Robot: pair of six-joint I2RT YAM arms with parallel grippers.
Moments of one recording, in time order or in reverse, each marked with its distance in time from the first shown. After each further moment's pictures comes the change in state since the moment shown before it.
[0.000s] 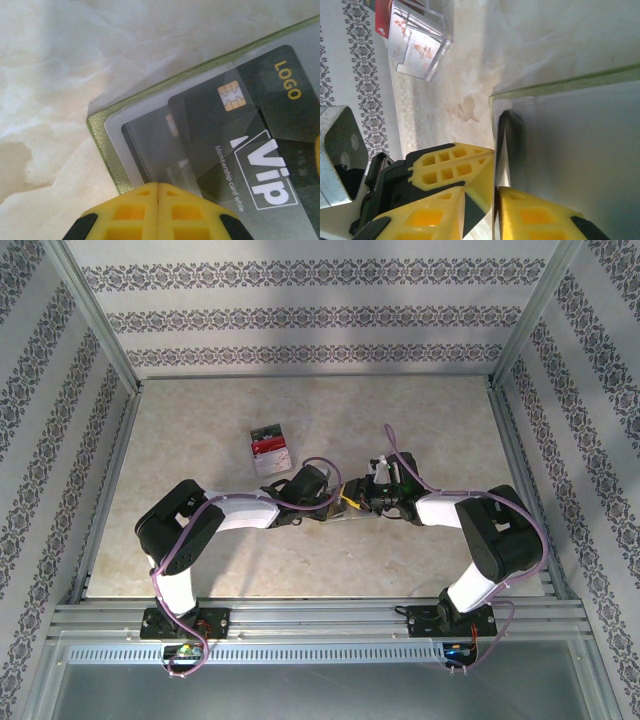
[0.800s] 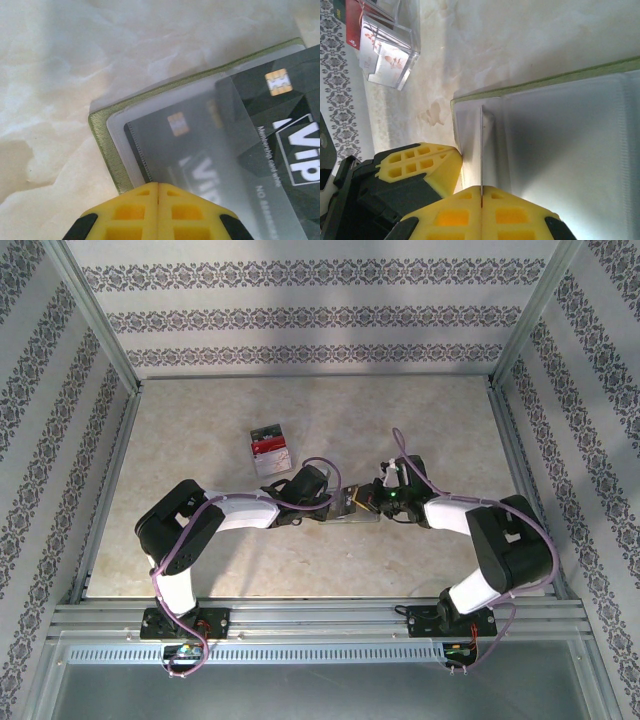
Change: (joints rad) left arm 0.000 0.000 0.000 -0.005 -0.005 0.000; right arm -0.051 -0.087 -0.032 -0.145 0.080 -0.108
